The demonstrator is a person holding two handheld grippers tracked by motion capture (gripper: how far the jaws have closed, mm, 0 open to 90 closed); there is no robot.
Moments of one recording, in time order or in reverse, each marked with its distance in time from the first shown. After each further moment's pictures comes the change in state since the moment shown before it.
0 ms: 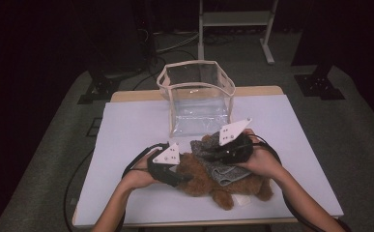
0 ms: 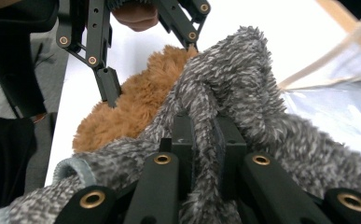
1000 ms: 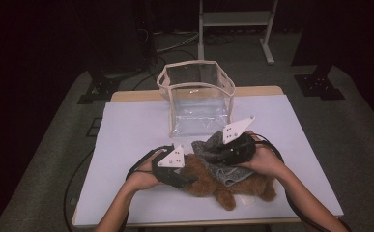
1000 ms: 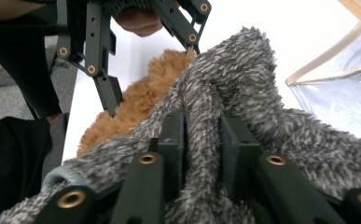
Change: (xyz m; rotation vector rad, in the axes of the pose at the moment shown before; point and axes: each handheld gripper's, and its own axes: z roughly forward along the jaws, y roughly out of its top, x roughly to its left) left arm -0.006 0.007 0.010 -0.011 0.005 0.044; right arm -0.005 -0.008 -0.005 -0.020 0.046 0.046
